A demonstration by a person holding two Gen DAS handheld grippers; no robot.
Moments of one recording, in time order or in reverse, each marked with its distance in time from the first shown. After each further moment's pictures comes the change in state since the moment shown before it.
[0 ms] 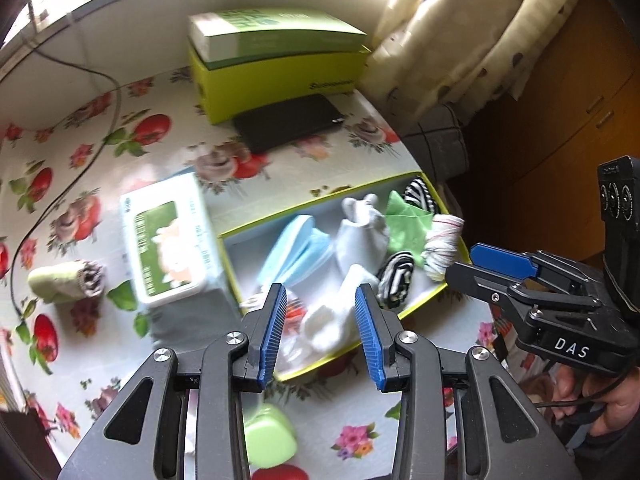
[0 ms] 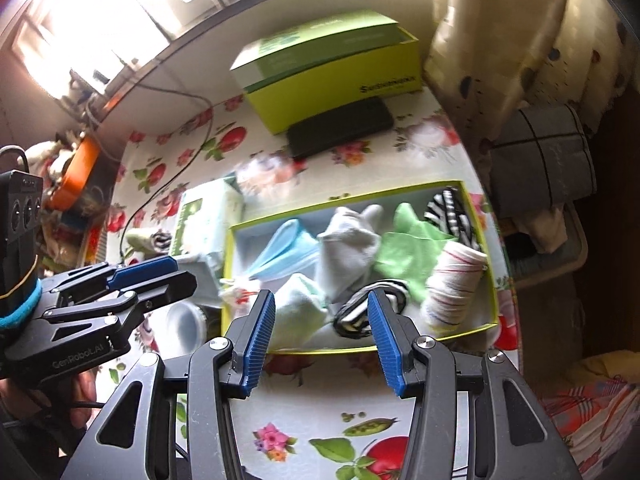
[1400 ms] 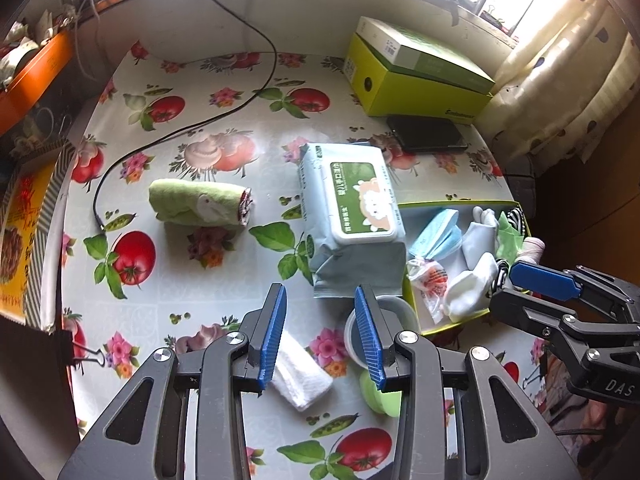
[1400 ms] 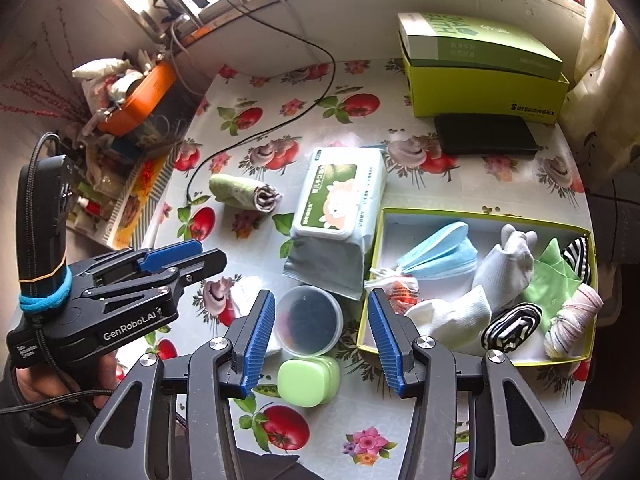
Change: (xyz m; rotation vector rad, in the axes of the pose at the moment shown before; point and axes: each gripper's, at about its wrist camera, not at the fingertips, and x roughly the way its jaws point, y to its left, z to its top) left arm -0.051 0.121 -0.065 -0.254 -0.055 0.160; right arm 0.033 0.137 -0.001 -0.231 0.104 0.122
